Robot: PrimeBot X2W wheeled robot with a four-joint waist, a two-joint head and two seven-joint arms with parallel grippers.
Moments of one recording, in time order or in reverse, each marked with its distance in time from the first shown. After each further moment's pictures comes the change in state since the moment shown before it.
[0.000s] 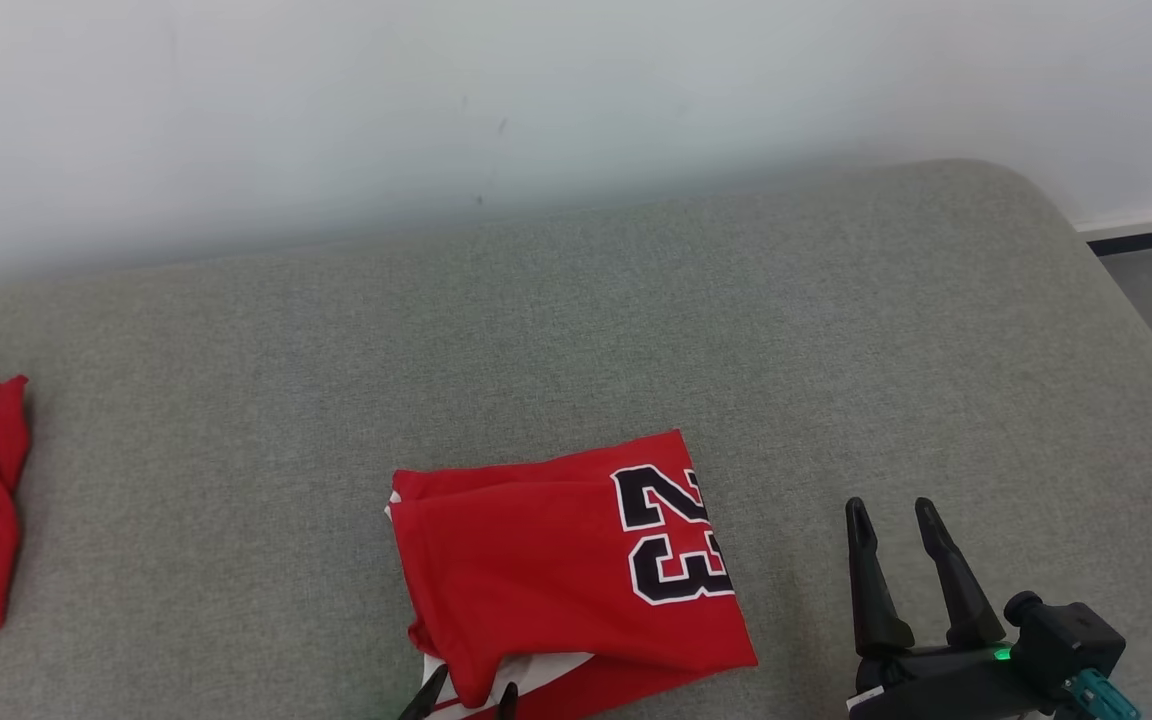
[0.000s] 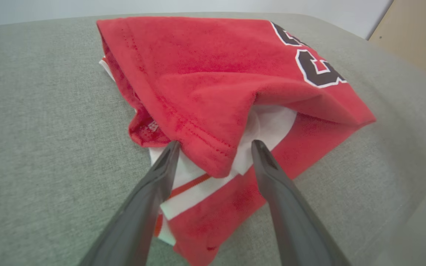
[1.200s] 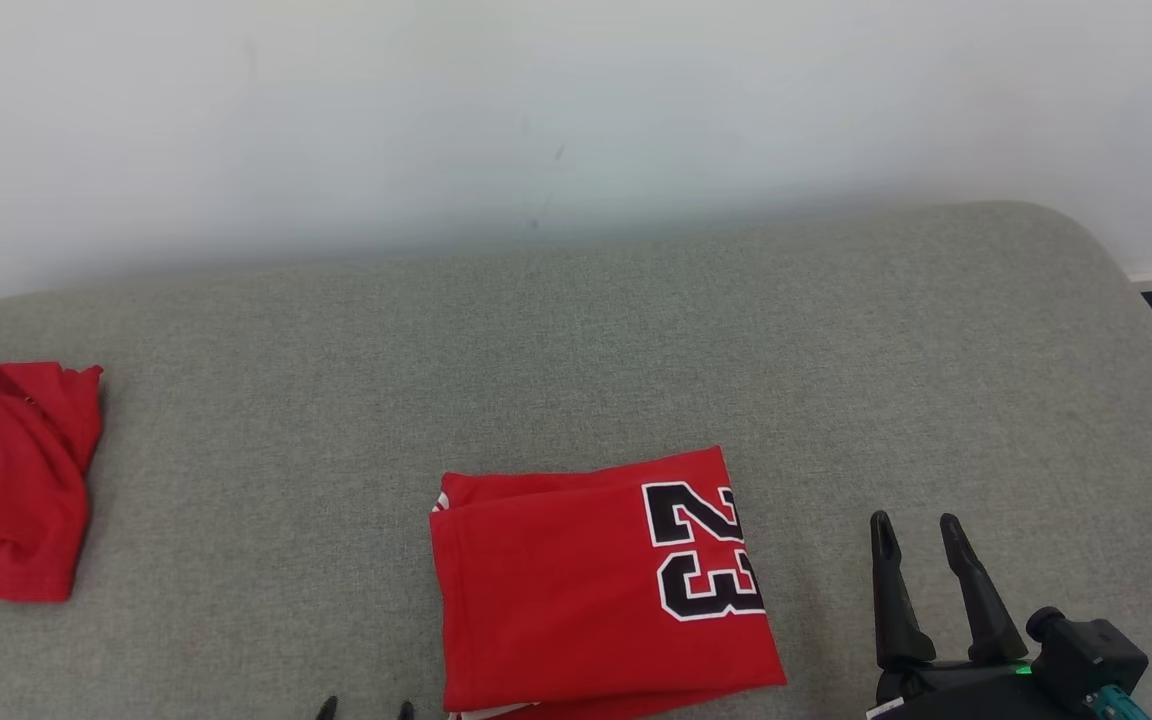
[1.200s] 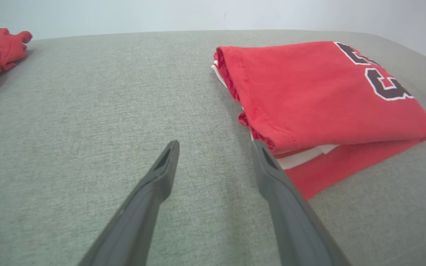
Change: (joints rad) left arm 0.144 0.042 0.124 -0.152 0.004 0.073 0.000; right arm 0.027 0.003 -0.037 -0.005 -0.001 0.000 0.000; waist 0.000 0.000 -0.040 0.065
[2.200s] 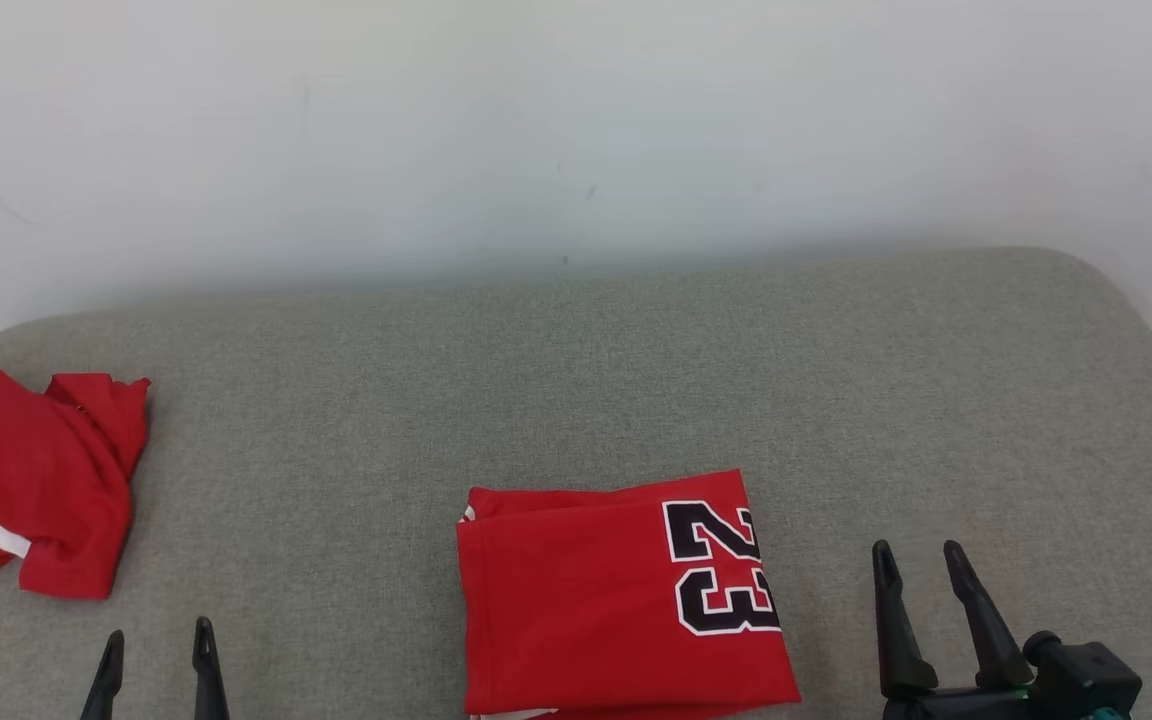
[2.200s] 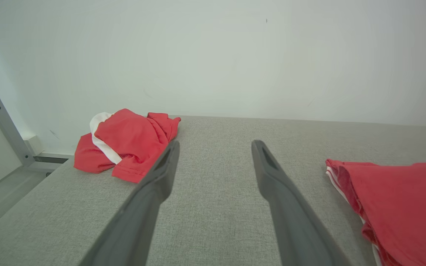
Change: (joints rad) left arm 0.004 -0.002 0.339 -0.197 0.011 -0.015 0.000; right arm 0.037 -0.008 -0.010 0.001 -0.037 0.000 0.000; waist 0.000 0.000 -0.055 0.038
